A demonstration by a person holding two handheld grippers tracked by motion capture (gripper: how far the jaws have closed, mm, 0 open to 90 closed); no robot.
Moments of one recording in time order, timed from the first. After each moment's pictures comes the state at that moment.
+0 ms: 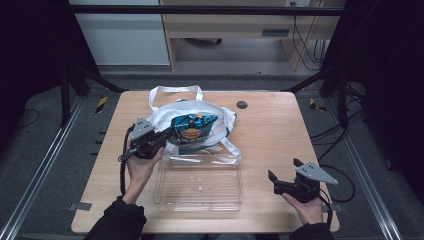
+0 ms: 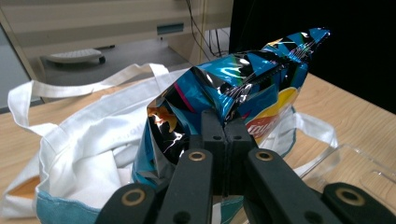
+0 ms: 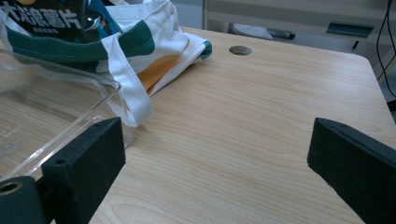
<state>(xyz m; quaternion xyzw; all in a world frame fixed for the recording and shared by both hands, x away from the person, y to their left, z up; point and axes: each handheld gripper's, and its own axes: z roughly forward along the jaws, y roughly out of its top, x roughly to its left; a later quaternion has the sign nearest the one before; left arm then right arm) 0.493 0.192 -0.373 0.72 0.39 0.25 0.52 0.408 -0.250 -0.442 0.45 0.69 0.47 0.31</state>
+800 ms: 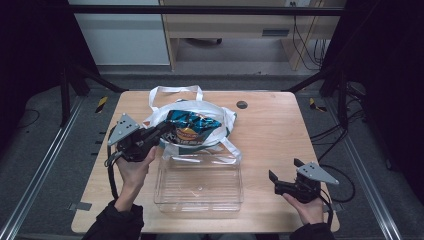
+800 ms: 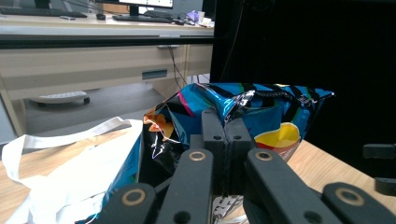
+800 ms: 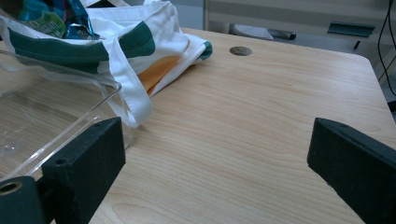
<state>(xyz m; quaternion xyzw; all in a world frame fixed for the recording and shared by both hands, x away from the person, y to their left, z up) 0.452 0.195 -0.321 0.67 0.35 0.25 0.60 0.408 -0.252 -0.442 0.45 0.69 0.47 0.31</state>
